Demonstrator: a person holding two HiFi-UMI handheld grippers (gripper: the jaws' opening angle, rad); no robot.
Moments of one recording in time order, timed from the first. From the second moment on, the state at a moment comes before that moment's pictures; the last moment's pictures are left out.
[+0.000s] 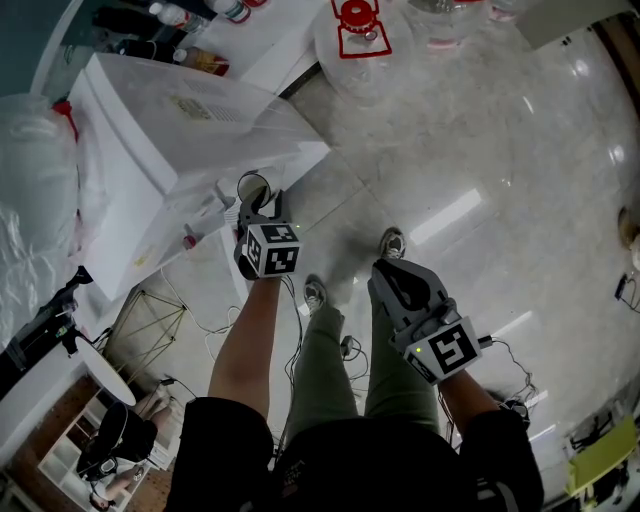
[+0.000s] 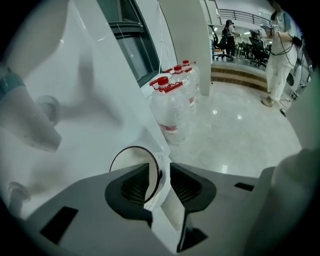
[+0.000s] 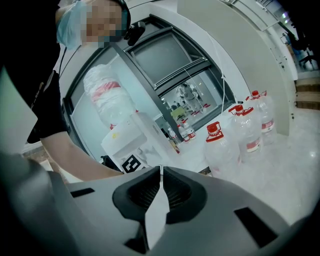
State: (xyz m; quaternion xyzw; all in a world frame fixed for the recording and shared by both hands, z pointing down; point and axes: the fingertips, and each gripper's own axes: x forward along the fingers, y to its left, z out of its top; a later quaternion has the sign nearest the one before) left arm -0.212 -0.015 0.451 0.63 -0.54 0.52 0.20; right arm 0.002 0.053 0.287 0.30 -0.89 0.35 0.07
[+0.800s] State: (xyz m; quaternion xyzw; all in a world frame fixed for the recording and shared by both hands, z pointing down) left arm -0.212 0.046 0.343 0.75 -0.54 0.37 0.12; right arm -0.051 0.108 0.227 0.35 -0.89 0.30 0.04
